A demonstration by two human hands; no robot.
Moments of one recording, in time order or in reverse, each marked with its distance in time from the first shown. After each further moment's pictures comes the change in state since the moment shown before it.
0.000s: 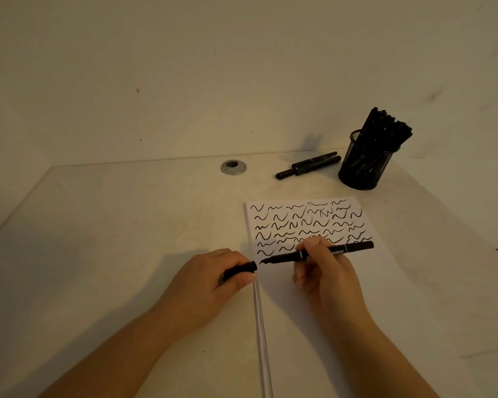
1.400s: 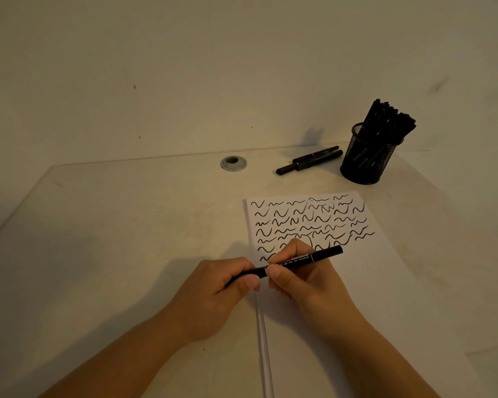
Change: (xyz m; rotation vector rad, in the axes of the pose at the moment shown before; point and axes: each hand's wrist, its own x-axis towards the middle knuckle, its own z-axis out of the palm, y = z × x) left_hand -0.005 0.009 0.005 -0.209 -0.024 0.012; right_hand -0.016 -0.007 0.010 -0.200 -0.360 -0.139
